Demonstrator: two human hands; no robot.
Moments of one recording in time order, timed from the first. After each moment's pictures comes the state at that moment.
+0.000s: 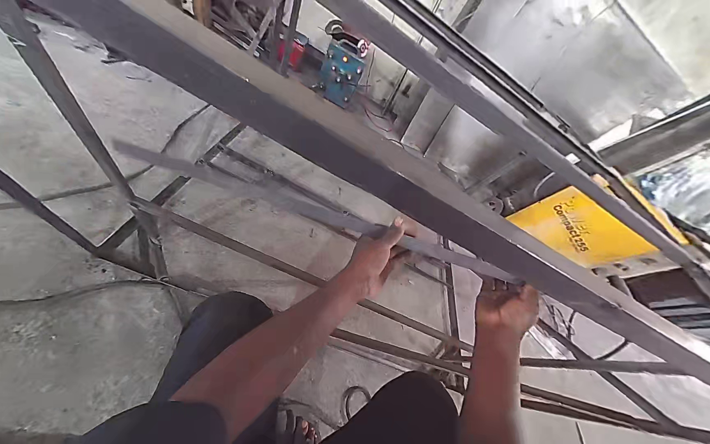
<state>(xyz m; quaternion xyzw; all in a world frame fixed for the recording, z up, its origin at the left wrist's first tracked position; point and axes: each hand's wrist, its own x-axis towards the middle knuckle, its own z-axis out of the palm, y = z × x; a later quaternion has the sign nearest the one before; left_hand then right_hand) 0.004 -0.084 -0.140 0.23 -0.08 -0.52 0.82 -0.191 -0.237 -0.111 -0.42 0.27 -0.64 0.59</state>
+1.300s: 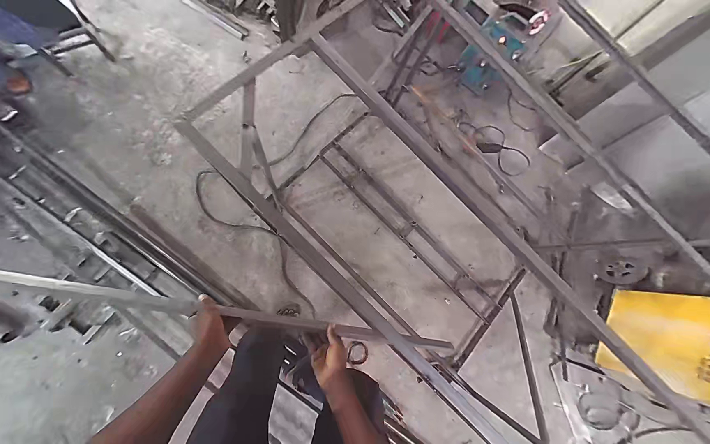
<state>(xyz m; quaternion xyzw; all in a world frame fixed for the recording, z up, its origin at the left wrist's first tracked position) 0.024 0.276 0.019 0.57 0.57 -0.11 0.58 -0.107 0.060 -0.014 -0.18 0.57 -0.01 0.81</state>
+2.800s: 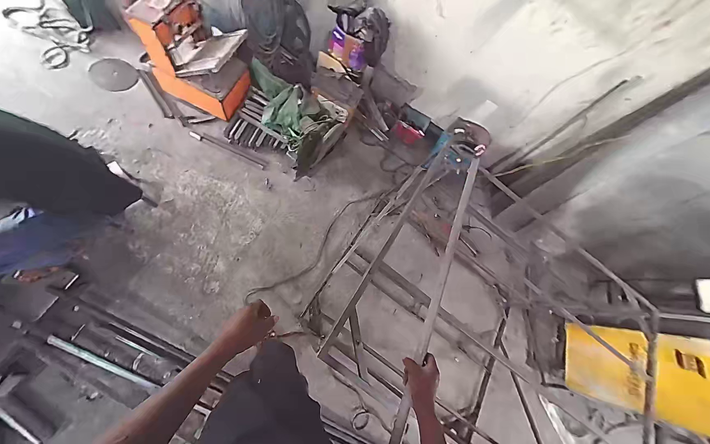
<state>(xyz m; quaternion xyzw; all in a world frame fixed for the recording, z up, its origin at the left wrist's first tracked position) 0.660 0.472 0.318 0.81 -0.06 -0.50 0.29 0.356 0.109 0.256 -0.67 0.62 -0.07 0.40</state>
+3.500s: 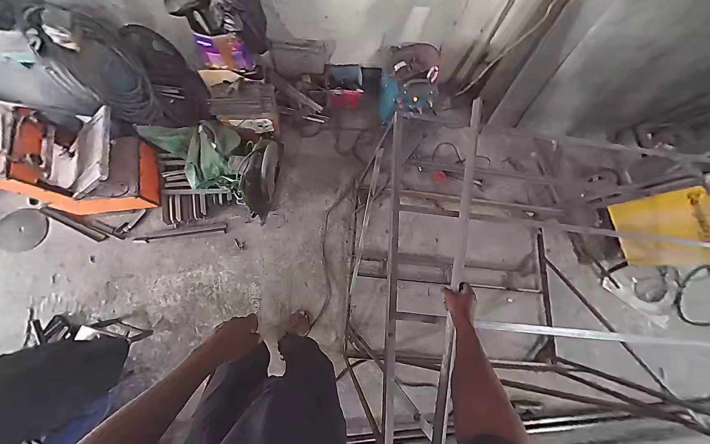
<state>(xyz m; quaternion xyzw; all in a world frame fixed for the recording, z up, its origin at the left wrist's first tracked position) 1.023 0.284 0.272 0.74 -0.36 -0.55 -0.14 0.584 -0.125 0.159 -0.59 0.75 -0.05 0.30</state>
